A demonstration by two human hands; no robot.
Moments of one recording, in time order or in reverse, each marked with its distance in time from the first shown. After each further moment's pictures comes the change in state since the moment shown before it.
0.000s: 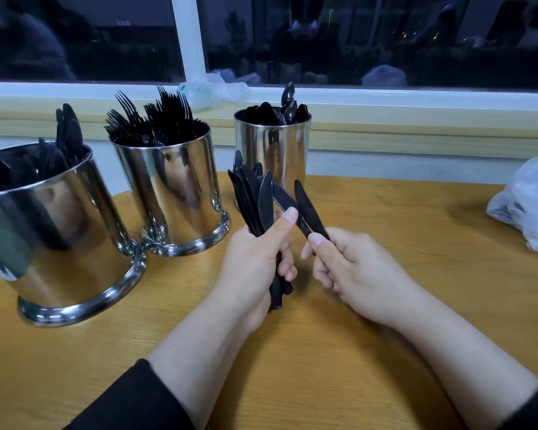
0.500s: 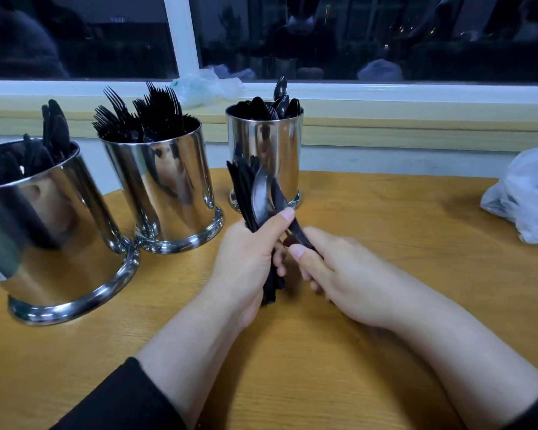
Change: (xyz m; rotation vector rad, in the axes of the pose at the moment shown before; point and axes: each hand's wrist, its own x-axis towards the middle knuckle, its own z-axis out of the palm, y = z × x) left_hand -0.003 0.001 0.001 0.116 -0.001 0.021; right_hand -0.006 -0.011 -0.006 -0.233 -0.191 -0.028
